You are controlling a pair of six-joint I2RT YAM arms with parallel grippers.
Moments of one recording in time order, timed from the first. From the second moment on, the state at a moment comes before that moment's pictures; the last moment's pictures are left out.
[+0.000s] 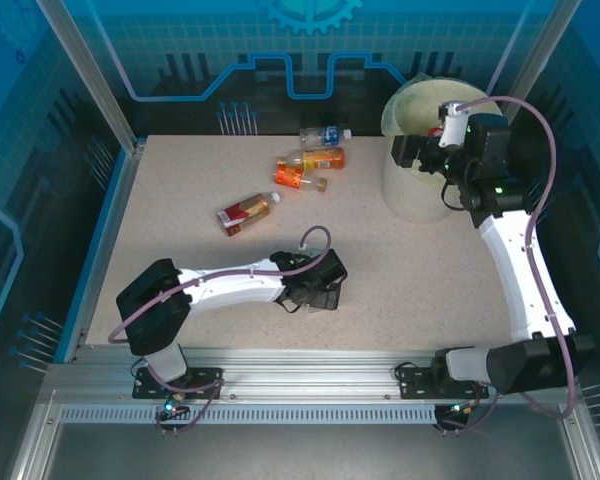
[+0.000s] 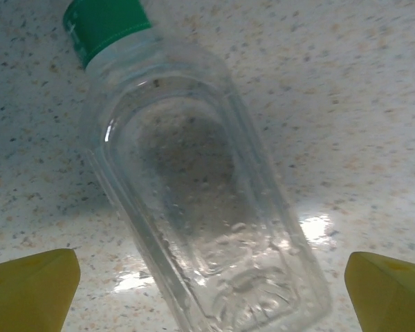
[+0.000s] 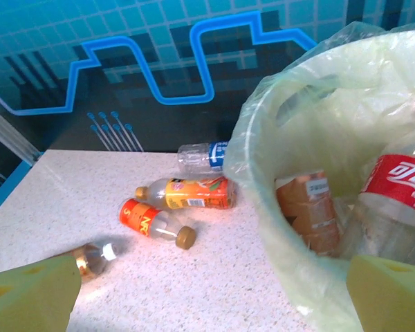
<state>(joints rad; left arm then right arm) -1.01 1.72 1.16 -0.73 -0.23 -0.87 0.09 1.29 1.45 -0.55 -0.22 0.18</state>
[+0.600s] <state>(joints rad) -1.00 1.77 1.15 -0.75 -0.21 -0.87 0.31 0.96 1.07 -0.58 -0.16 0.29</state>
